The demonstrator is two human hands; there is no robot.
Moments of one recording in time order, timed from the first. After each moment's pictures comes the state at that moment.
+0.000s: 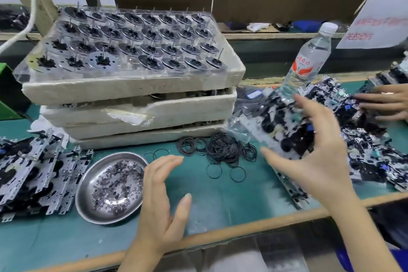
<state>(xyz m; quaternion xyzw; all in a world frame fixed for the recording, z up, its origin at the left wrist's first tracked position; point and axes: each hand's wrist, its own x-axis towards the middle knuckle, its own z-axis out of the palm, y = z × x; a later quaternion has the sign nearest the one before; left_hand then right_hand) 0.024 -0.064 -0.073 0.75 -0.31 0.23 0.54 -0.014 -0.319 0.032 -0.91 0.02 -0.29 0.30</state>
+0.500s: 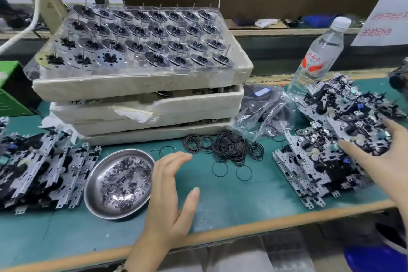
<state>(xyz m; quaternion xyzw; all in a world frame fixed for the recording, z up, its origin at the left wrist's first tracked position) 0.023 -0.065 -0.075 0.78 -0.29 0.21 0.52 -0.037 -0.458 -0.013 -0.88 0.36 -0.18 0.24</state>
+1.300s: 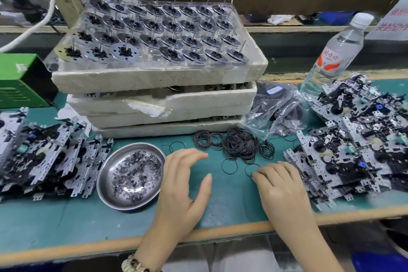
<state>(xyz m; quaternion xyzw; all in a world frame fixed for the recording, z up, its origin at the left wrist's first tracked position) 0.026 -0.068 -0.078 0.82 -0.26 0.21 0.47 -0.025 -0.281 -0.073 -0.95 -0.07 -0.28 -0.07</state>
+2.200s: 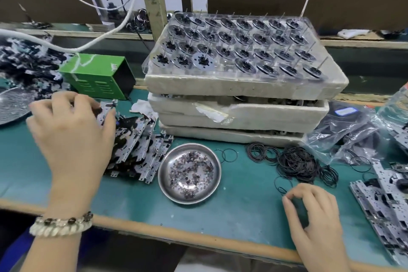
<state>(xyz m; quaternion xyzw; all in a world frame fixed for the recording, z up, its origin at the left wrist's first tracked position) 0.079 0.136 0.022 0.92 0.11 0.37 0.00 -0.019 -0.238 -0.083 -0.91 -0.02 -0.25 0.32</state>
